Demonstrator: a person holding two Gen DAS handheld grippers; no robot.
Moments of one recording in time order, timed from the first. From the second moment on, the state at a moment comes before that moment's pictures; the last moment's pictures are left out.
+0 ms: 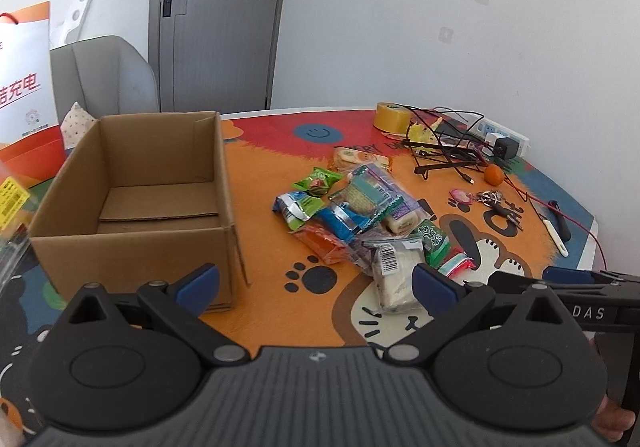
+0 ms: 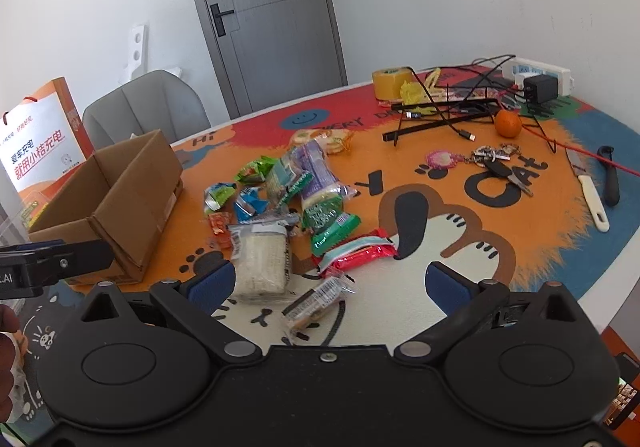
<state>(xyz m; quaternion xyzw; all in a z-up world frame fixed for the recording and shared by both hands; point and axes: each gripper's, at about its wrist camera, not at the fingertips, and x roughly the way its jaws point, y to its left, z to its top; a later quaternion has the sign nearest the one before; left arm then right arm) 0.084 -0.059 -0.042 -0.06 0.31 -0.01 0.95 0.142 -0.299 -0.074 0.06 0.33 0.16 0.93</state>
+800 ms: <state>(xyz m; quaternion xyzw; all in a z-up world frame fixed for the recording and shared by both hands) 0.146 -0.098 -0.087 -0.06 0.35 -0.04 0.93 0.183 -0.301 -0.125 0.10 0.38 0.20 0.90</state>
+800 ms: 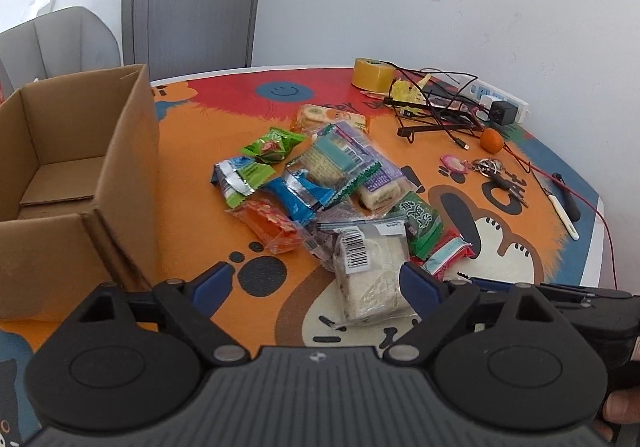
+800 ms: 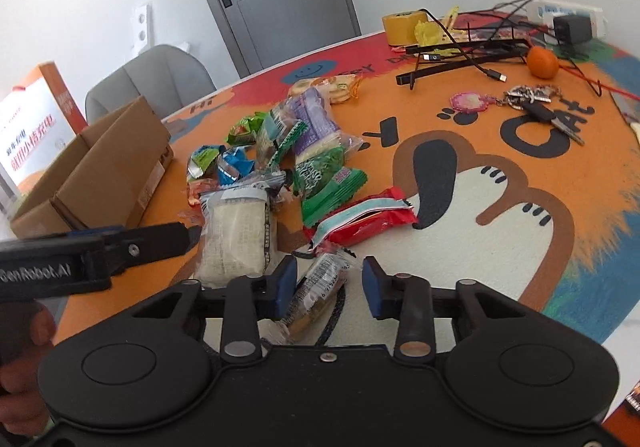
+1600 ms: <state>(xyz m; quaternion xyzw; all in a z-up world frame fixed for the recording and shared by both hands) 0.164 -0.131 -0.112 -0.06 0.38 -0.06 0.92 0.178 -0.324 -0.126 0.10 0.37 0.15 0.91</state>
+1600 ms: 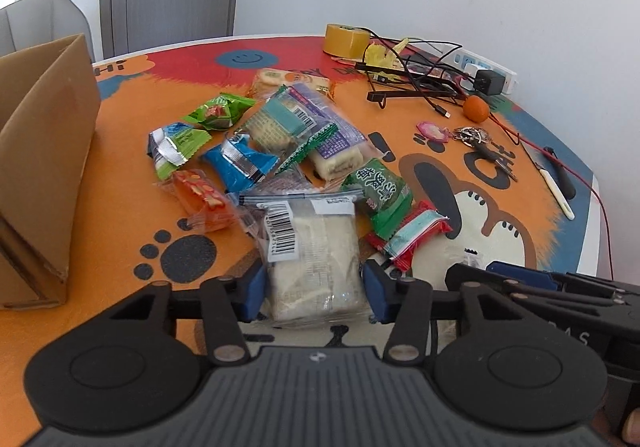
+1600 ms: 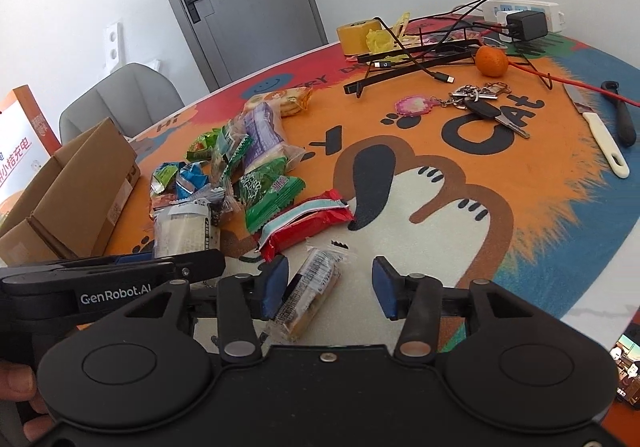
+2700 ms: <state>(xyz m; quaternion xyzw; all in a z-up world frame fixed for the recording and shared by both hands) 0.117 -0.055 -0.039 -0.09 0.28 0.01 0.96 0.173 -0.256 -0.069 0.11 0.30 0.24 0.91</state>
